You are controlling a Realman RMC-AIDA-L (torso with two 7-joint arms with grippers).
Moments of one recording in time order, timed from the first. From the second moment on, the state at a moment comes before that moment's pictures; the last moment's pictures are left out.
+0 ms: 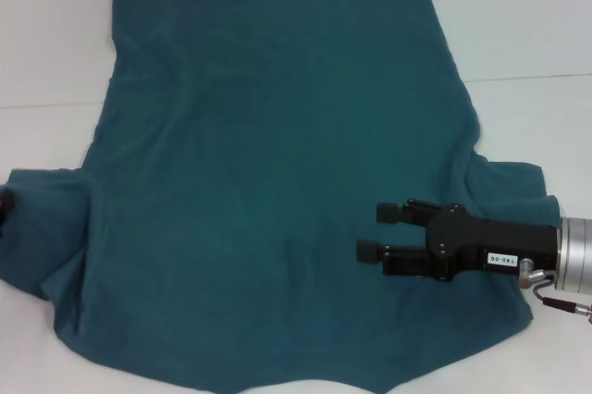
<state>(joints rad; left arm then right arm) -0.43 -2.10 0.45 0.74 2.03 1.04 -1.55 0.54 2.07 -0.62 -0.49 -1.96 -1.54 1.38</state>
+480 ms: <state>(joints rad) -0.44 -2.10 0.45 0.78 2.06 1.01 -1.55 0.54 2.08 -0.62 -0.49 -1.96 -1.54 1.38</state>
